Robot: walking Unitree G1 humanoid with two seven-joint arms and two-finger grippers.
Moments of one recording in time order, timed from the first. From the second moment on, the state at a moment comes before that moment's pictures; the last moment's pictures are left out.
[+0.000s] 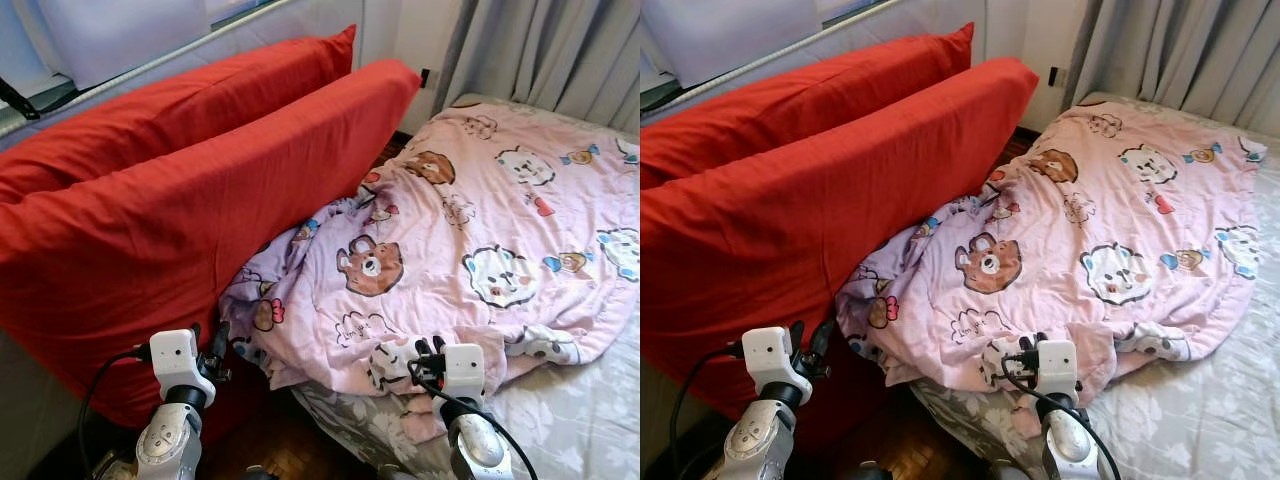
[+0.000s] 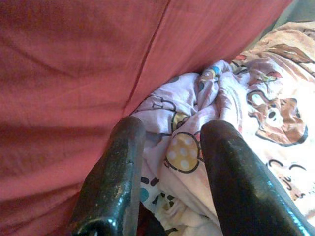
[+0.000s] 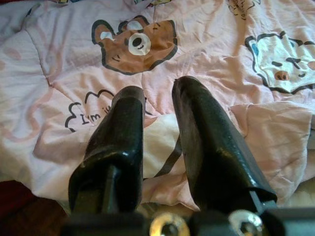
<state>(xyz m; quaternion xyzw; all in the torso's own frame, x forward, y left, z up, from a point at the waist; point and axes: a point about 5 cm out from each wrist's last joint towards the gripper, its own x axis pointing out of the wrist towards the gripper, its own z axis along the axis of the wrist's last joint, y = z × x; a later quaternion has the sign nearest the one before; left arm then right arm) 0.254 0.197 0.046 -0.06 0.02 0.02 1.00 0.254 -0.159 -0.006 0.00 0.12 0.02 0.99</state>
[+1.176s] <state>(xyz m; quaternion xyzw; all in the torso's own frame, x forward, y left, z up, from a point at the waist) 0.254 0.195 0.047 -0.06 0.03 0.02 1.00 0.253 -0.158 -0.016 0.01 0.15 0.03 0.99</state>
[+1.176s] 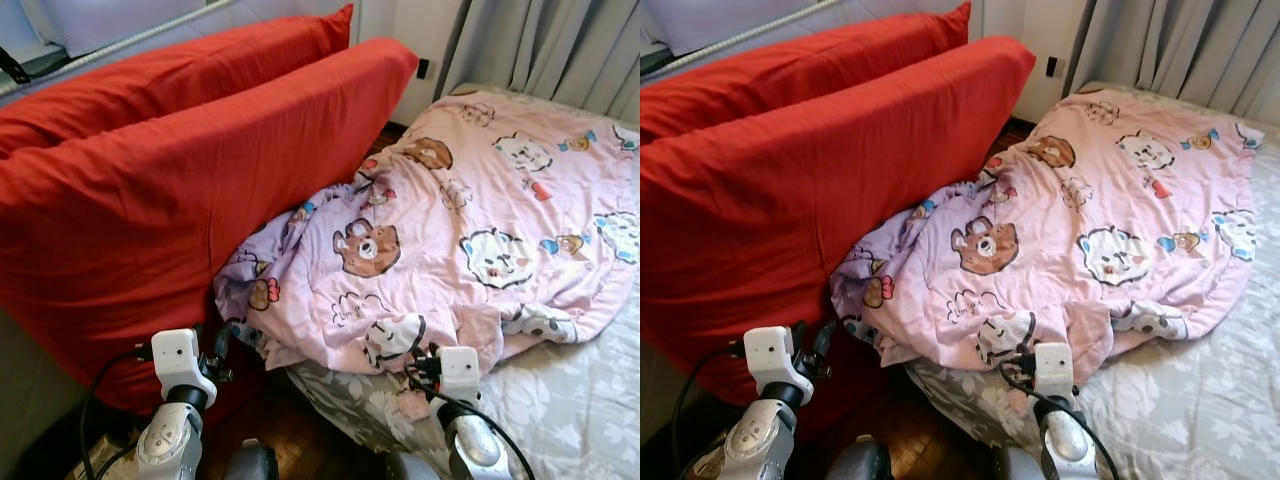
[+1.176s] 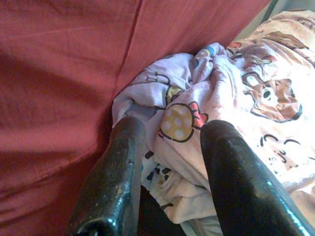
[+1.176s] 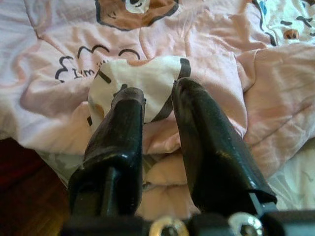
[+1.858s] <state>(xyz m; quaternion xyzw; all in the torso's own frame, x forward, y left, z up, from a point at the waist) 0.254 0.194 0.047 -0.06 0.03 0.01 1.00 0.252 -0.158 -0.018 0.01 0.16 0.03 0.99</state>
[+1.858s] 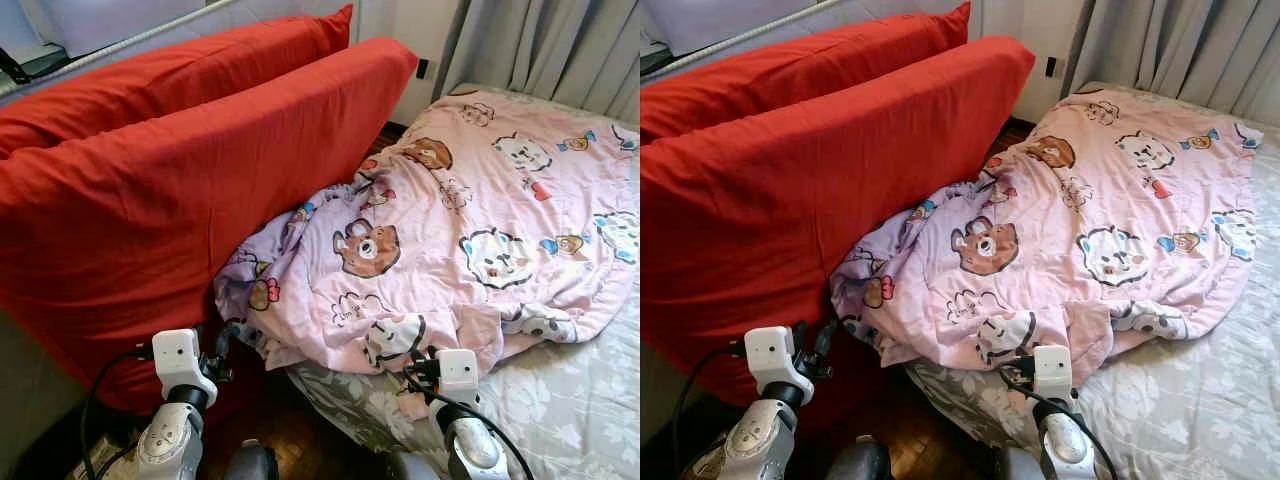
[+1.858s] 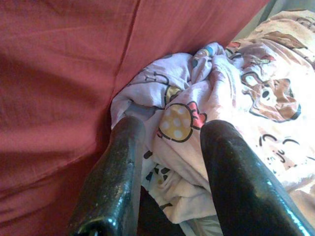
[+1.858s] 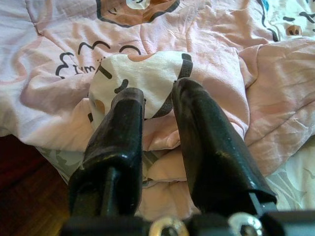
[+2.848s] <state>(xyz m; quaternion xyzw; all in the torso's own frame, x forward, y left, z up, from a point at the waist) 0.254 0.194 0.047 -0.06 0.03 0.02 1.00 0.252 -0.150 -0.016 0.02 0.15 0.04 0.99</state>
